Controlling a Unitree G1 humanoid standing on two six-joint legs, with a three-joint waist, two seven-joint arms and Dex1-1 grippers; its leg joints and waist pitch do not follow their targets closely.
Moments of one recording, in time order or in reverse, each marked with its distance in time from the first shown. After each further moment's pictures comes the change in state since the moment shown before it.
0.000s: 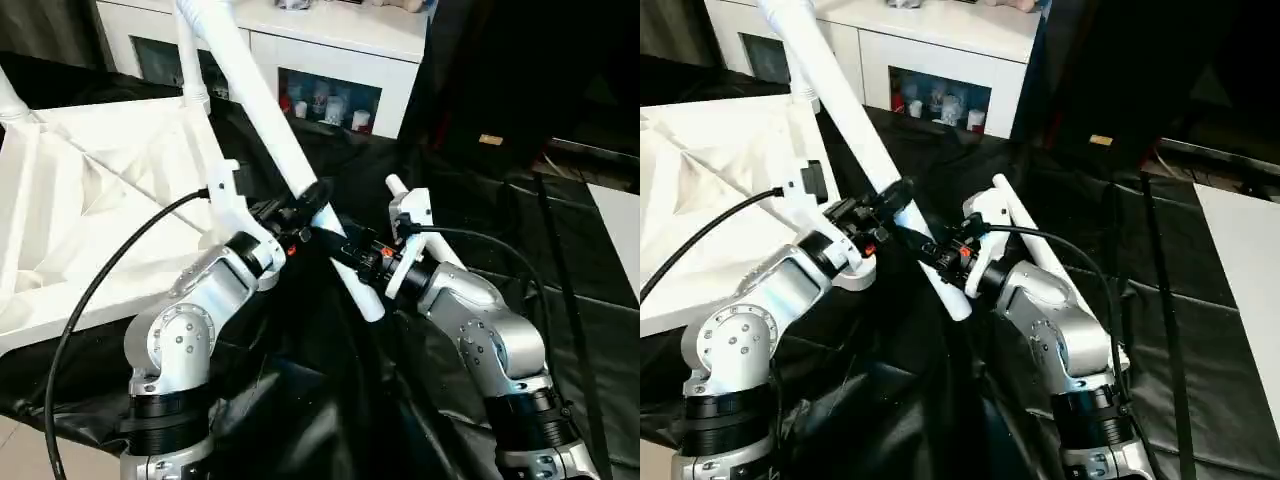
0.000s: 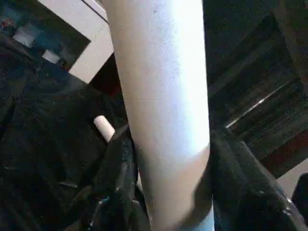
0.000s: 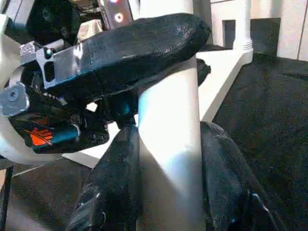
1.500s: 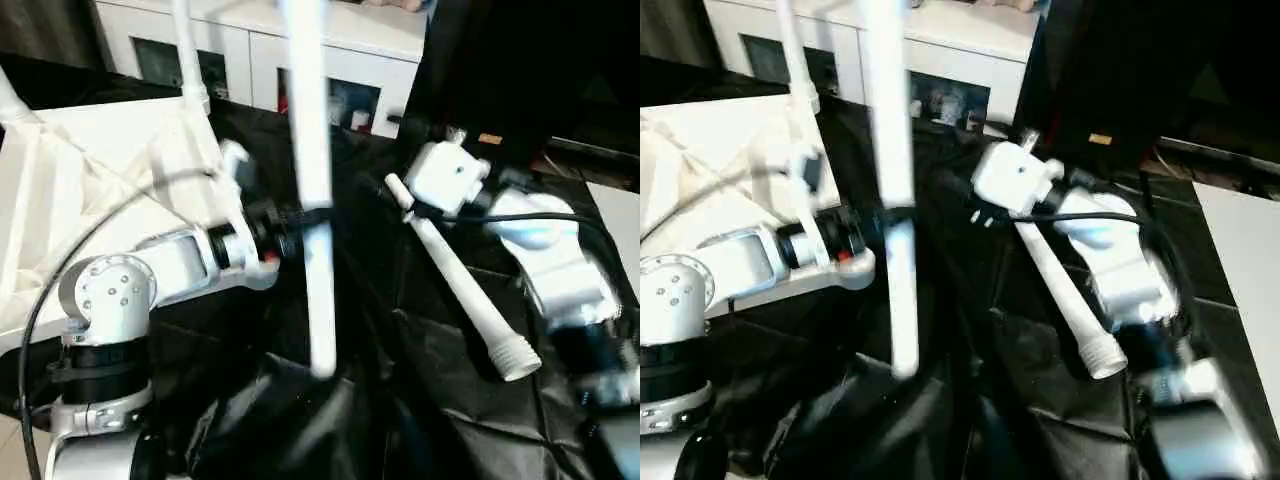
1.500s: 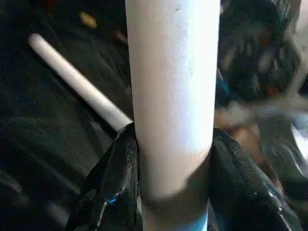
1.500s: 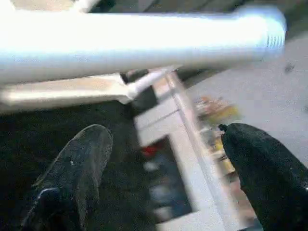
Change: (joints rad) left arm -0.154 0.305 0.015 0.087 -0.261 0.487 -0.176; right arm -0.292 -0.381 0.112 0.266 -0.616 -0.821 -0.153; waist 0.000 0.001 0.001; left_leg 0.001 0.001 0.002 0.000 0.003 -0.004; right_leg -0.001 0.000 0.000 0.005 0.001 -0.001
